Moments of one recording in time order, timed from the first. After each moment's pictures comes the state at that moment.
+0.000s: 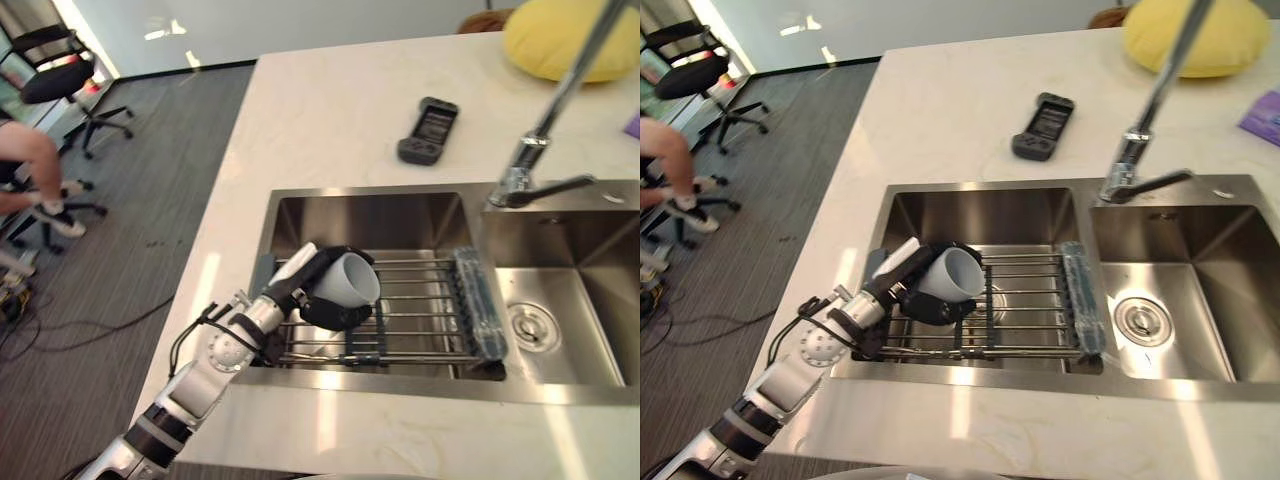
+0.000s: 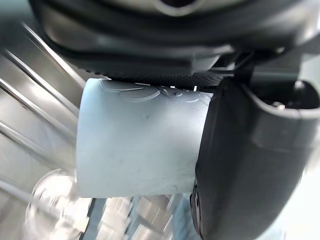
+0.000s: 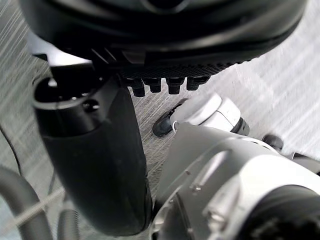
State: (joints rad) left arm -0.13 0.53 -0.26 -0.20 -0.20 -0.11 -0.20; right arm 0.20 -0.19 -0.41 1.09 0.54 0.15 0.07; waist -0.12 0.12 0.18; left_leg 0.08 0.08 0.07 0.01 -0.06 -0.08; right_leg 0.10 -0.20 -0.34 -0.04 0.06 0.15
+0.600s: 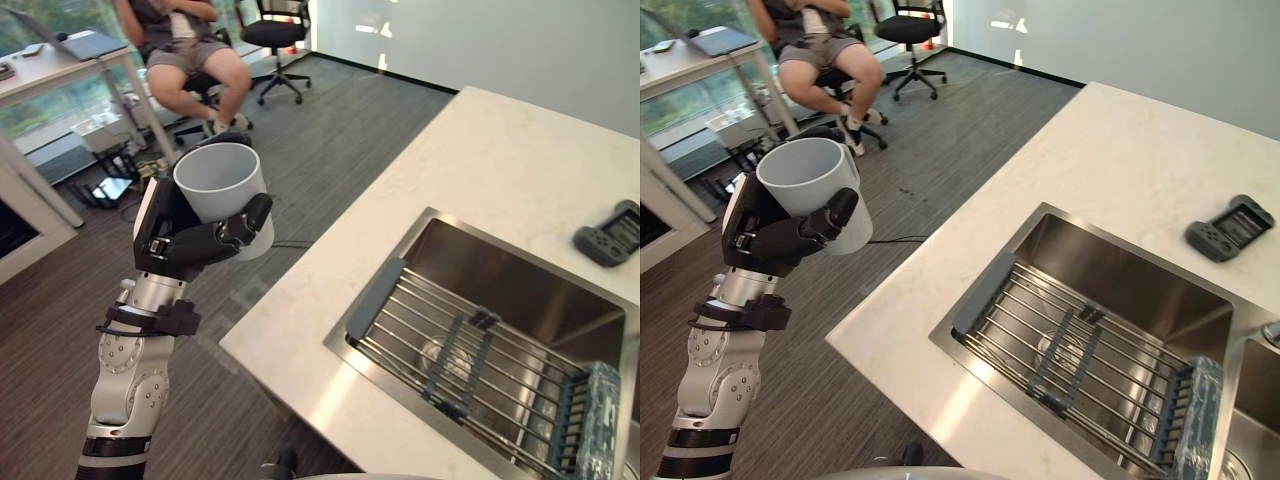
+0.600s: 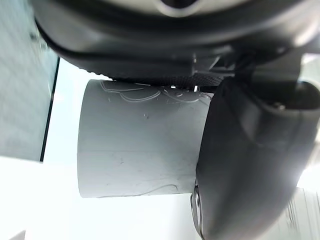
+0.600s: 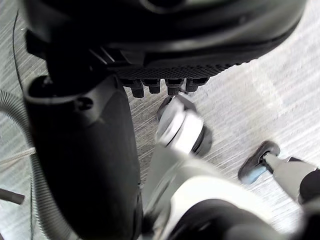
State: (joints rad) left arm -0.01 0.43 0.15 -0.27 -0.68 -0.20 -0.26; right arm 0.38 0.04 -0.66 1.09 0.49 0.09 0.19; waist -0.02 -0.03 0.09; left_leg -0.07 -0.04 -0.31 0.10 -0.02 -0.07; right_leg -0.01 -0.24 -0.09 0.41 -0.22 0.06
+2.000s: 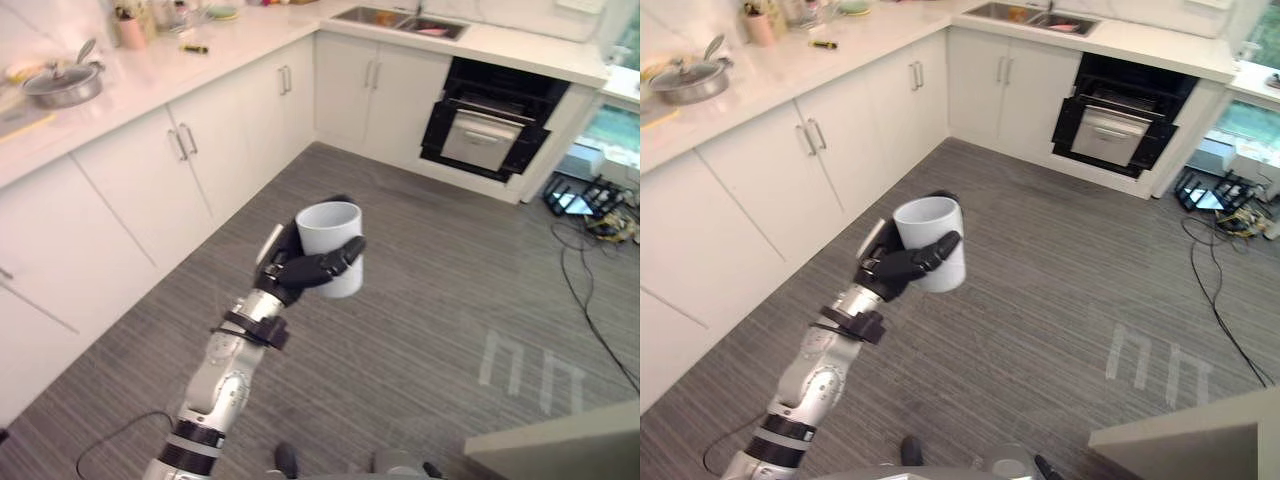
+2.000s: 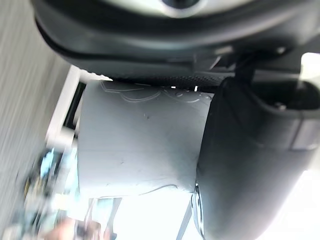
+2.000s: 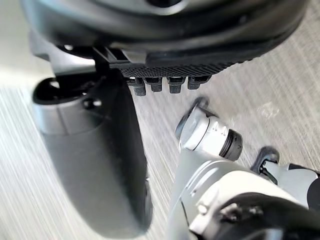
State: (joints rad) left arm -0.09 0.23 -0.20 -0.05 -0.61 -0.06 -0.21; right arm 0.26 -0.05 -0.46 1.07 0.49 0.06 0.12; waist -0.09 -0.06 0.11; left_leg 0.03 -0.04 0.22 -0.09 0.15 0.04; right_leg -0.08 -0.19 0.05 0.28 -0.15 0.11
